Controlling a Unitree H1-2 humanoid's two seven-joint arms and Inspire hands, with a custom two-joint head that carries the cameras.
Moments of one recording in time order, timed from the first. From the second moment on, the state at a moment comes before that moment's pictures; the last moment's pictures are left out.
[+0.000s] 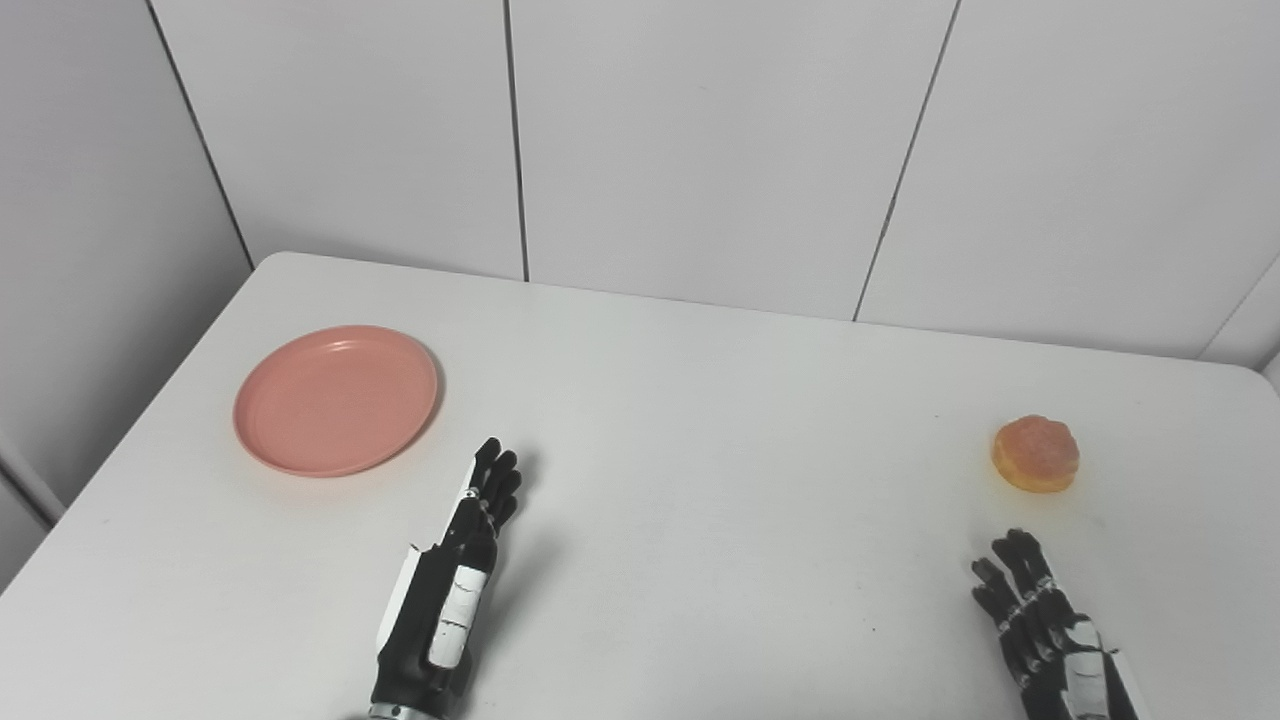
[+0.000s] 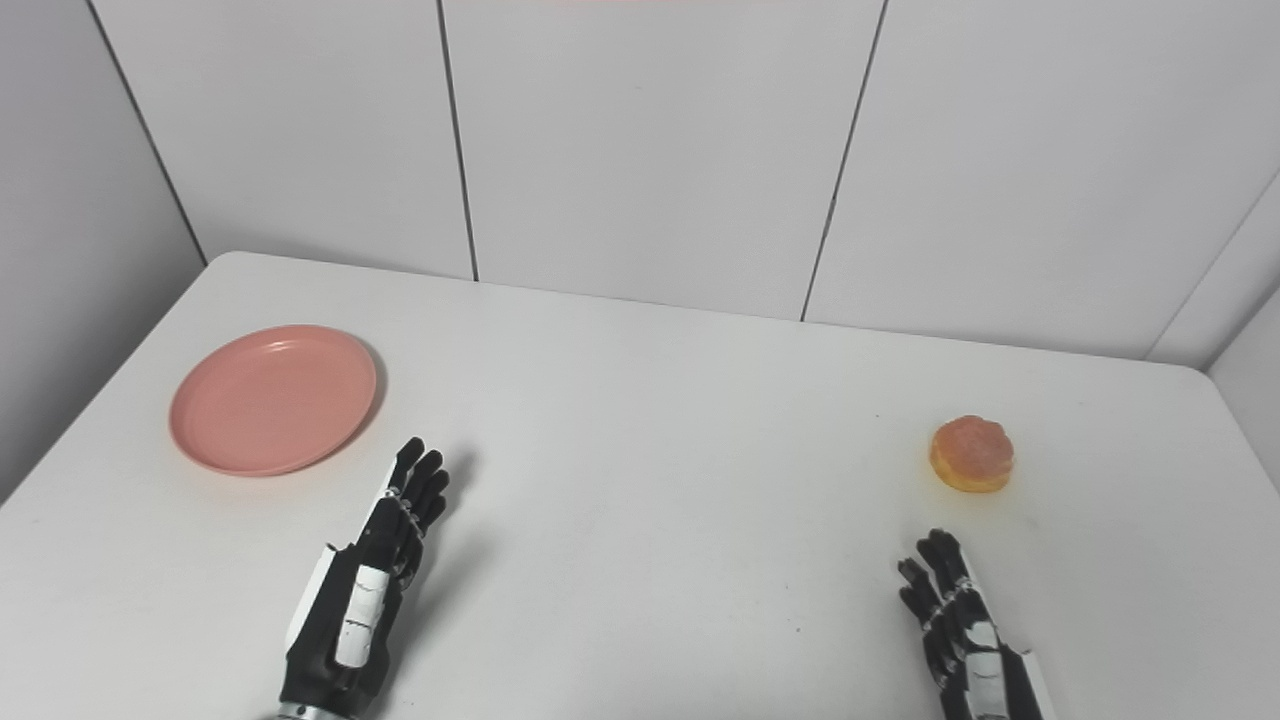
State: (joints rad) left arm 0.15 0.04 -0.02 -0.16 -0.08 -0.25 -0.09; right arm 0.11 -0.11 -0.05 -0.08 0.24 -0.13 0.20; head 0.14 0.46
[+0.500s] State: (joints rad) left arm 0.13 0.02 -0.02 -0.11 -0.05 -0.33 -0.07; right arm 0.06 -0.14 -0.08 0.00 0.25 -0.17 0.22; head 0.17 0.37
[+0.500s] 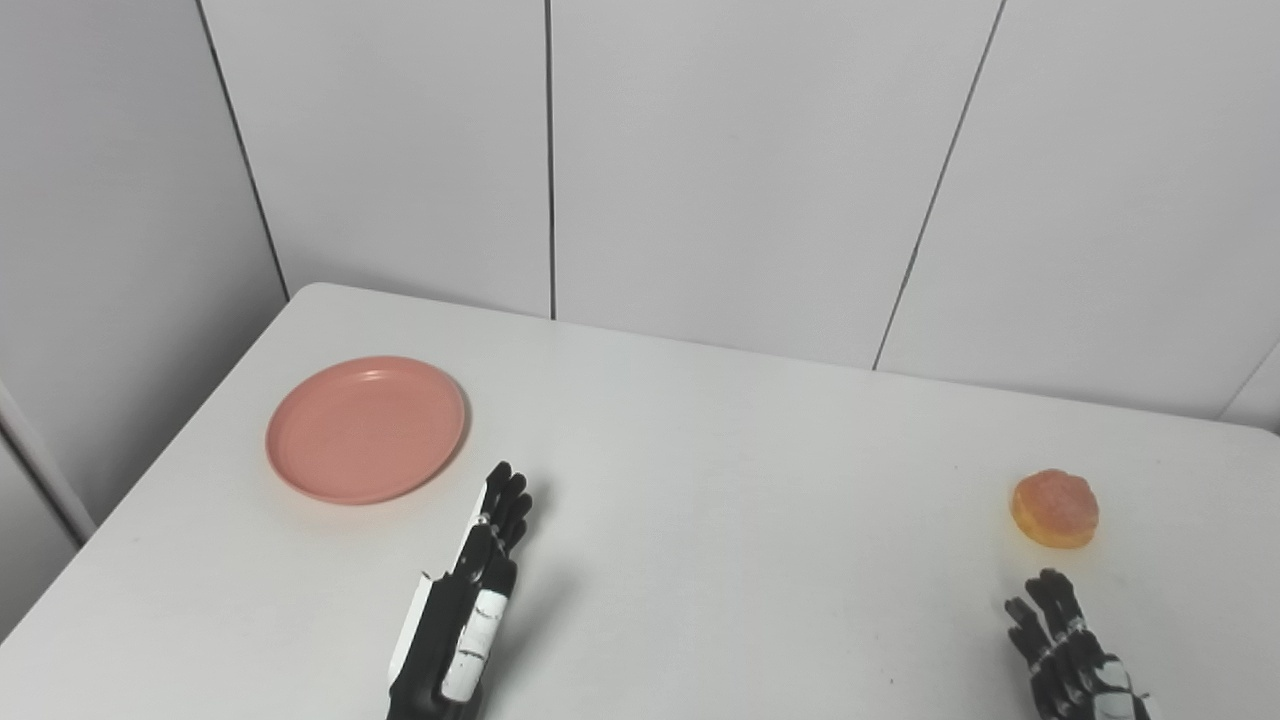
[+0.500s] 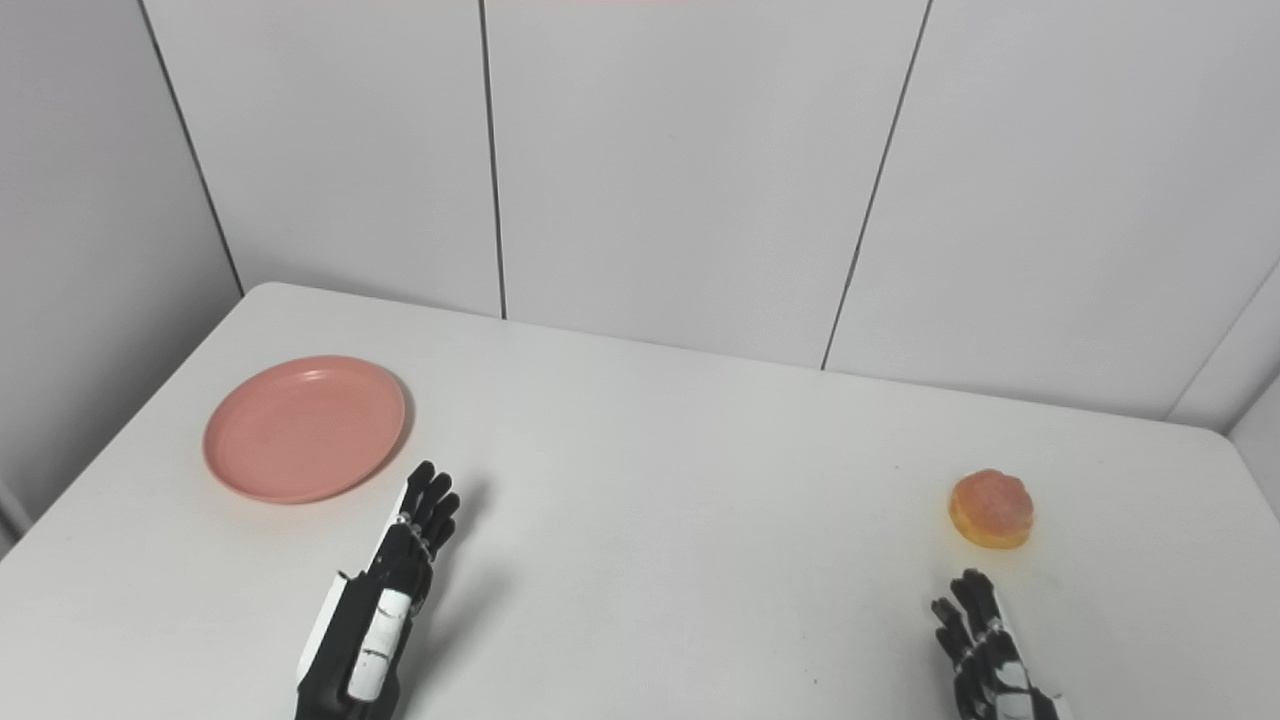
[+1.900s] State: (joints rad) left arm -0.42 0.31 0.25 0.11 -0.15 -0.26 -0.03; right arm 0.09 -0.14 -0.05 -0.04 0.23 -0.17 0.22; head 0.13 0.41
